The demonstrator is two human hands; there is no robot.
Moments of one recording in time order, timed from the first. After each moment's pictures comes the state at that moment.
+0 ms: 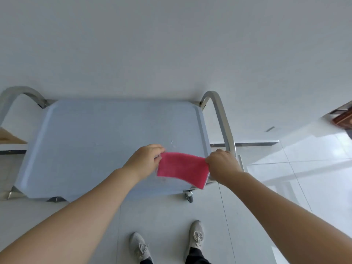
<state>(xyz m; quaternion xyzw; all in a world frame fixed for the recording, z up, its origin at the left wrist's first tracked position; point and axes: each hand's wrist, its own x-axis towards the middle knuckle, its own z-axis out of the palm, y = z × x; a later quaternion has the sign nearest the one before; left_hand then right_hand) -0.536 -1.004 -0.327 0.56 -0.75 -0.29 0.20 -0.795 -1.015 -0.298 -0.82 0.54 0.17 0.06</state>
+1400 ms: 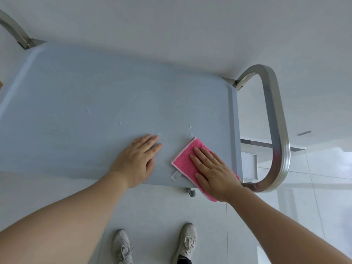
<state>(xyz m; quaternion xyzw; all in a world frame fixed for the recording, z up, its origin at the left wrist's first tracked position) -0.508 -0.992 -0.468 0.59 -0.79 -0.14 0.12 -0.789 -1.034 -0.472 -0.91 0.38 0.11 0.11</state>
